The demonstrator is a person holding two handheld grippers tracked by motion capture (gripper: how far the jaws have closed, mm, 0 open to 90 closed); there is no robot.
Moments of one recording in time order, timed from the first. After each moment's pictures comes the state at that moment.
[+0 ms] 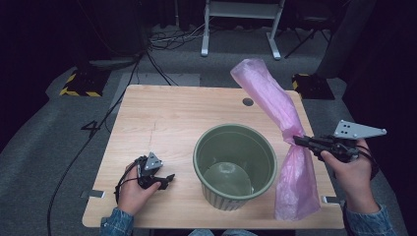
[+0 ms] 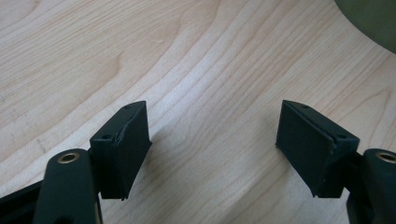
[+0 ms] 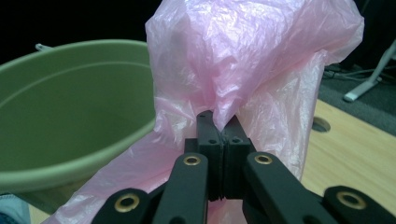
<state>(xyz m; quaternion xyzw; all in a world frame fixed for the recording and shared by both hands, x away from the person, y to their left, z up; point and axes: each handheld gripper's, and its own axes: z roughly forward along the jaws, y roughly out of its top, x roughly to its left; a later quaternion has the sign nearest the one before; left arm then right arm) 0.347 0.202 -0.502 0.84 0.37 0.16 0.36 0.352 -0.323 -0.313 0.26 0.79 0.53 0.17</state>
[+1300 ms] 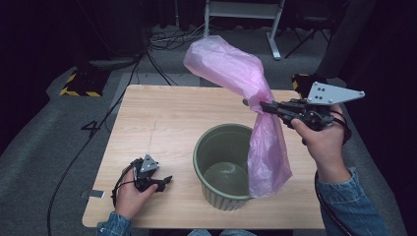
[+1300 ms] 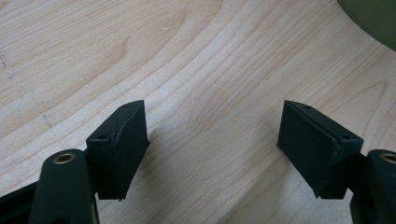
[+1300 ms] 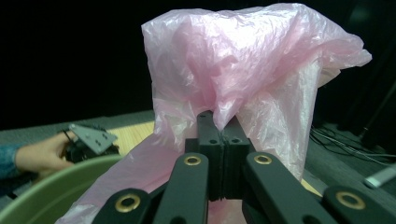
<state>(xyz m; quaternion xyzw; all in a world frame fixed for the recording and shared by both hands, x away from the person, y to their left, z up) 0.341 0.207 -0.504 0.83 0.38 0.16 0.36 0.378 -0.224 -0.231 0.15 0.77 0.59 0.19</state>
